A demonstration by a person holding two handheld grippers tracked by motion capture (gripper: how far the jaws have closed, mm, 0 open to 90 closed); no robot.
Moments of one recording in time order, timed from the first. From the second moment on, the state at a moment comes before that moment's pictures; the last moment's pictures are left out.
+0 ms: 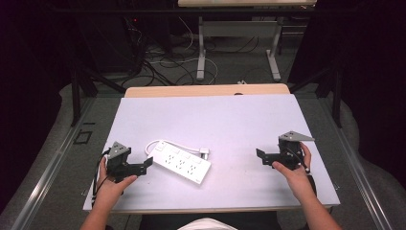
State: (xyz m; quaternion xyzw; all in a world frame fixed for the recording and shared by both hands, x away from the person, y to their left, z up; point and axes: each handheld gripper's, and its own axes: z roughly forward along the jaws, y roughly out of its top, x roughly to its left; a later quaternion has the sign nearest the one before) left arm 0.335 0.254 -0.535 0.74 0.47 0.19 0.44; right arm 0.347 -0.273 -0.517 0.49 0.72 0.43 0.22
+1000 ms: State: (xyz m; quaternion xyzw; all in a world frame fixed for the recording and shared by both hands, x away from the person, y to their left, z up) left arm 0.334 0.240 -0.532 0.77 0.44 0.21 0.42; right arm 0.340 -0.279 -0.537 0.47 0.74 0.41 0.24
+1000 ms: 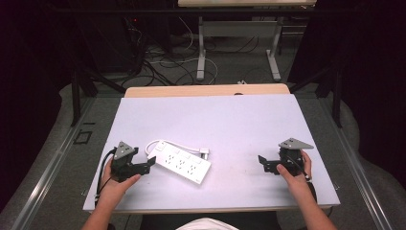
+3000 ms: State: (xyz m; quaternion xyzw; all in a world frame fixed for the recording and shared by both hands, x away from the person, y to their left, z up) left arm 0.321 0.200 -0.520 0.79 0.45 0.13 0.40; right arm 0.339 -0.281 -0.543 0.49 0.74 0.41 0.23
